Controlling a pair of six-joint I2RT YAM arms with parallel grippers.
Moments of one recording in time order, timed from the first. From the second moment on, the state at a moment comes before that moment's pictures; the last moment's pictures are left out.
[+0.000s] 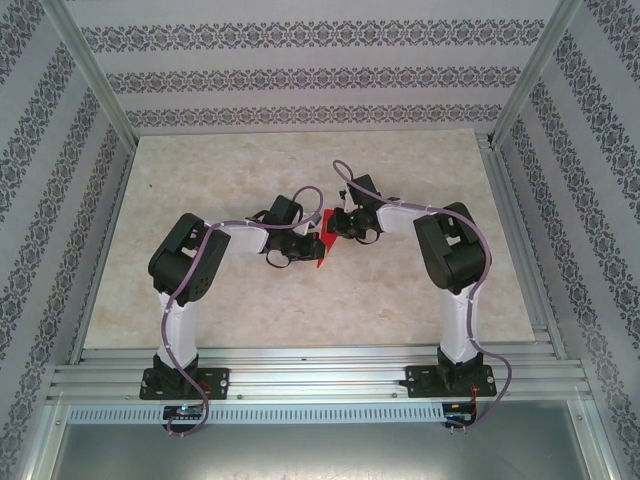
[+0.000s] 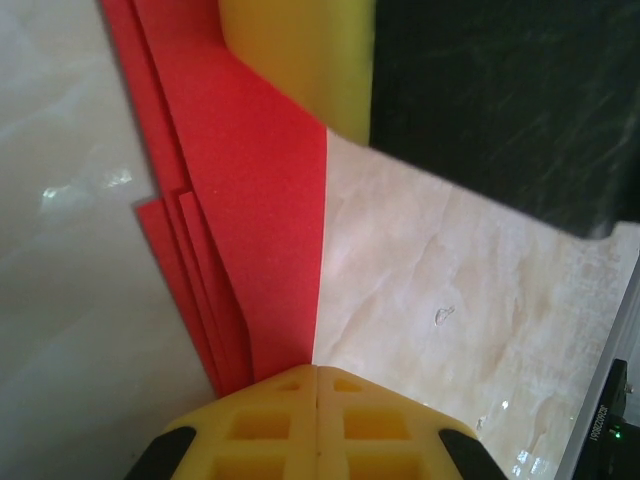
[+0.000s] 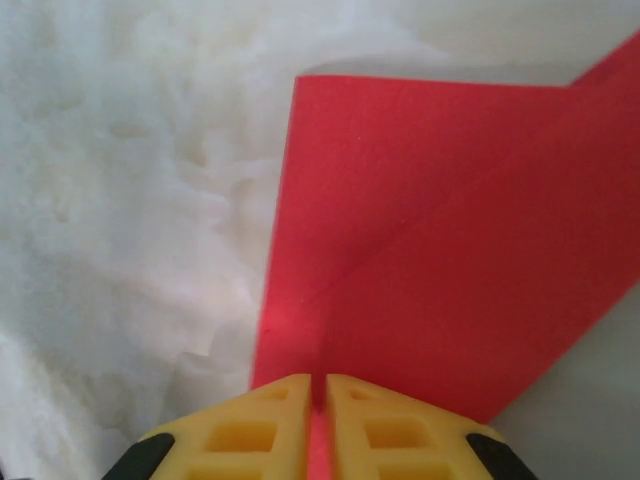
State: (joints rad) left arm -0.53 2.04 1.14 -0.09 0.65 -0.51; right arm 0.43 2.07 1.28 -0.22 -0.41 0.53
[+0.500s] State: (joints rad) left arm -0.53 1.97 1.06 -0.12 0.65 -0.43; right arm 0.43 2.12 1.39 -0.37 -0.42 0.53
